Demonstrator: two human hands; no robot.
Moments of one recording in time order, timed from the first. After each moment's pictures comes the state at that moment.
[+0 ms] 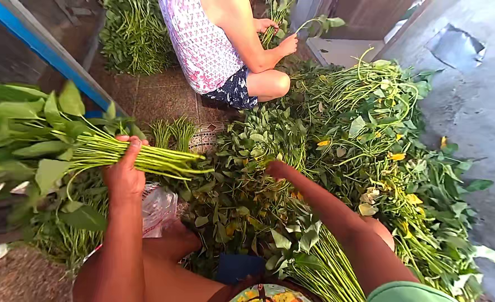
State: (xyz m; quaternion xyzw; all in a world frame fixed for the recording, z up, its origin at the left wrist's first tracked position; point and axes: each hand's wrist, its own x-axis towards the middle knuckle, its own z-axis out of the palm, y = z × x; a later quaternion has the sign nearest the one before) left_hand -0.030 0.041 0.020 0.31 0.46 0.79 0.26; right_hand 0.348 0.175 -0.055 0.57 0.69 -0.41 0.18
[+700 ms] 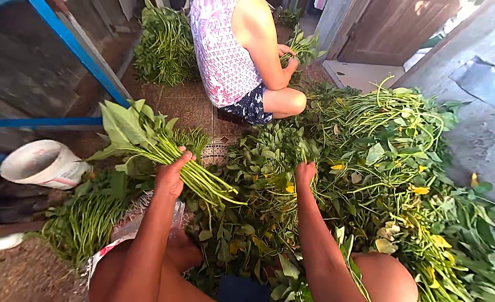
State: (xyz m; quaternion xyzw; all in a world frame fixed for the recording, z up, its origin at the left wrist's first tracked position) left_hand 0.008 0.066 0.018 0.17 0.56 0.71 0.39; right_hand 0.345 0.213 -0.054 0.78 0.41 -0.34 -0.33
